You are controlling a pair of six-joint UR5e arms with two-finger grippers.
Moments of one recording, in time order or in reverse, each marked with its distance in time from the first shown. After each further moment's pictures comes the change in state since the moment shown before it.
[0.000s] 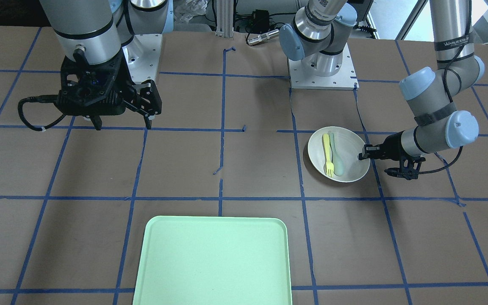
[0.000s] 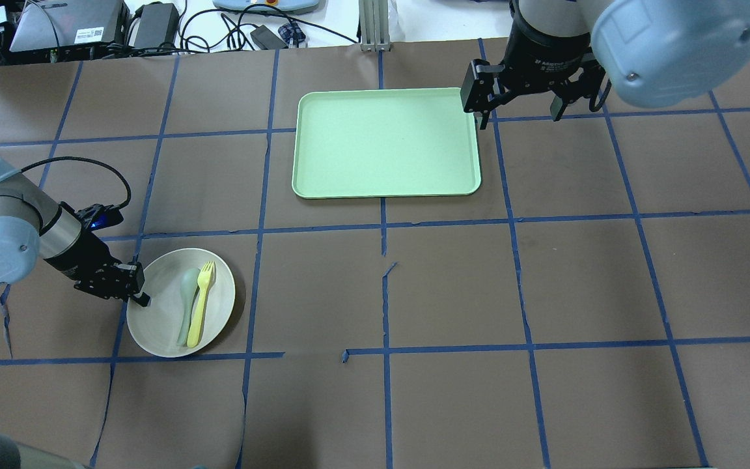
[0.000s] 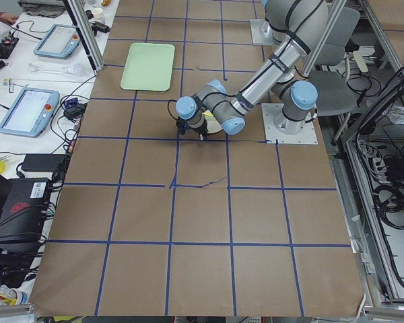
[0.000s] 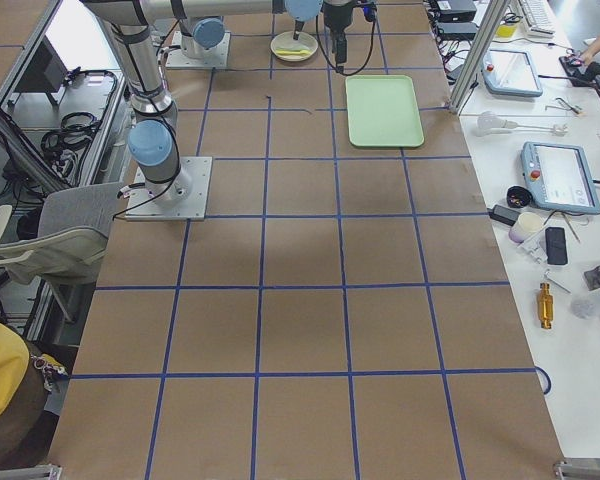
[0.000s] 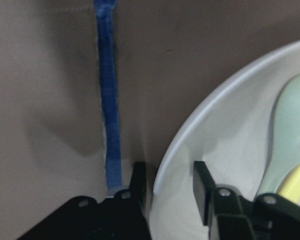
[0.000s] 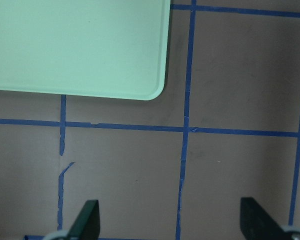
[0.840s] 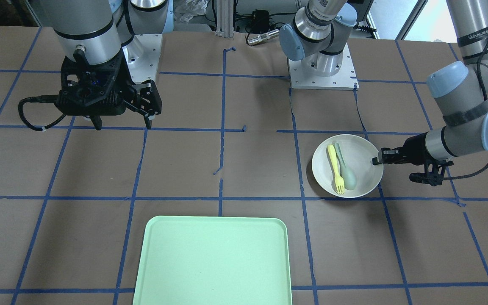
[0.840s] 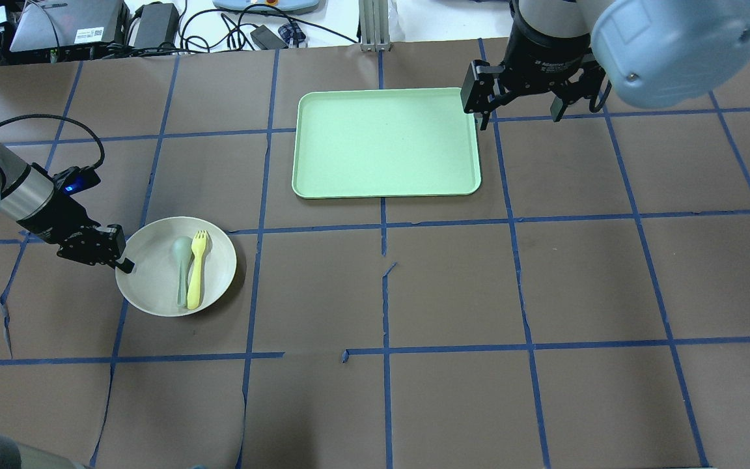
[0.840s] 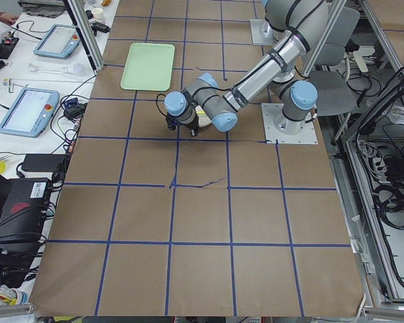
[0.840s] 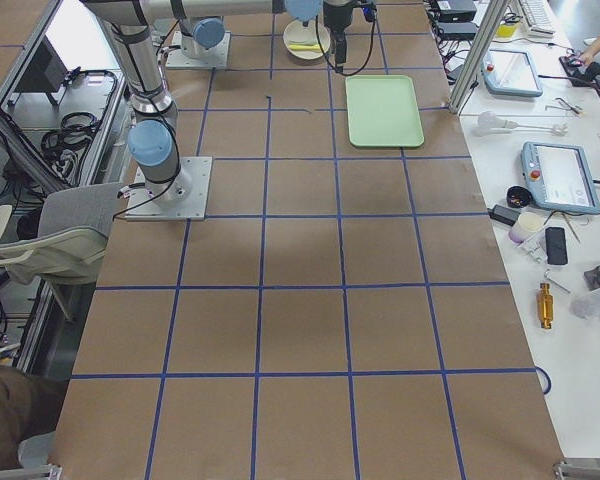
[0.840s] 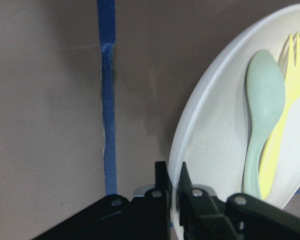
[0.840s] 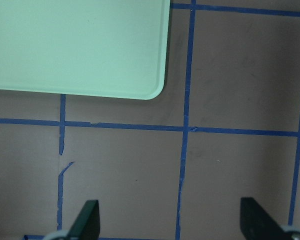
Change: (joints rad) left arm 0.000 0.006 0.180 -0.173 -0.086 -0.005; right arm 0.000 0.000 0.001 0.001 -0.001 0.000
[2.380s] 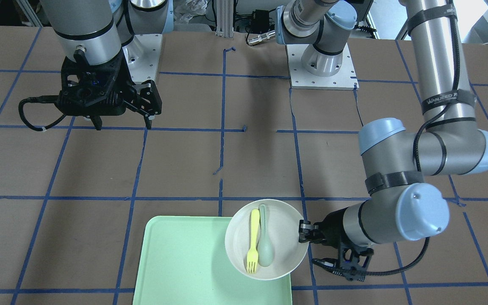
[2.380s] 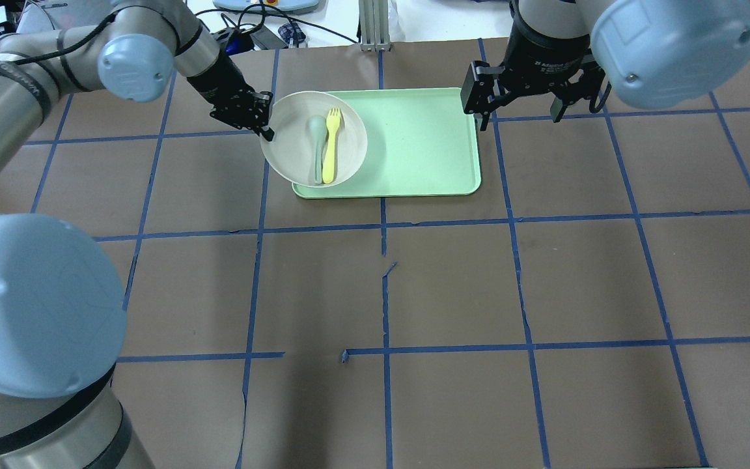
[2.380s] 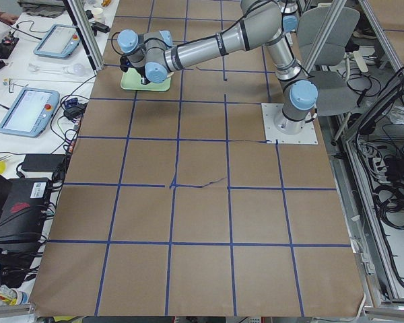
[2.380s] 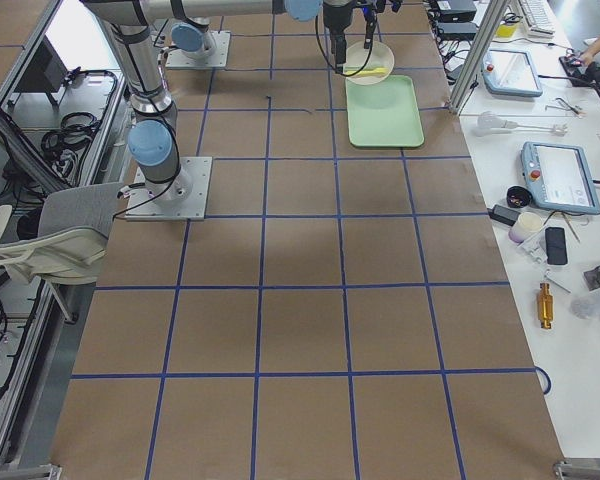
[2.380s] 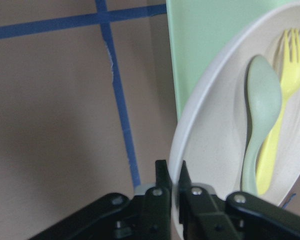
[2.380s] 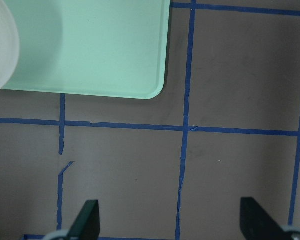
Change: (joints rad) left arm -0.497 -0.341 0.587 0.015 -0.173 -0.291; right arm 0.000 0.000 0.001 0.000 0.000 -0.001
